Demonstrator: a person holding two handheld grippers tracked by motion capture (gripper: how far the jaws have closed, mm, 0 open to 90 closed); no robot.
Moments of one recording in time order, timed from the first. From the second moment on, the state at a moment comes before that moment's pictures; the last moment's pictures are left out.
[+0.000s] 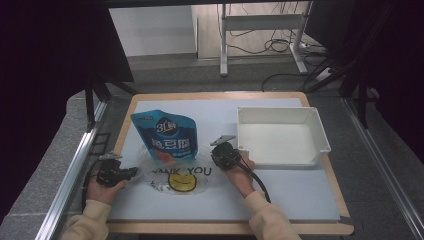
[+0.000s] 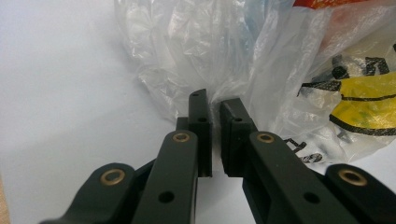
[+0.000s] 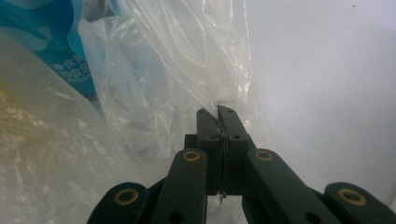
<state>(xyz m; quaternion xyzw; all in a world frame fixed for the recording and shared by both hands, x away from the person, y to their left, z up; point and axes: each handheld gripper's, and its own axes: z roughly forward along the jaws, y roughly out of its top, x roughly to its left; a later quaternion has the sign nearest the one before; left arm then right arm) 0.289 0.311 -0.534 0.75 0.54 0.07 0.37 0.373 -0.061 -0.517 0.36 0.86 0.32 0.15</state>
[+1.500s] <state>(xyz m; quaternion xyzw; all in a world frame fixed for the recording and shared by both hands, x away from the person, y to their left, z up) 0.284 0.310 -0.541 0.75 0.54 0.07 0.37 0.356 -0.080 -0.513 0.37 0.84 0.37 0.15</state>
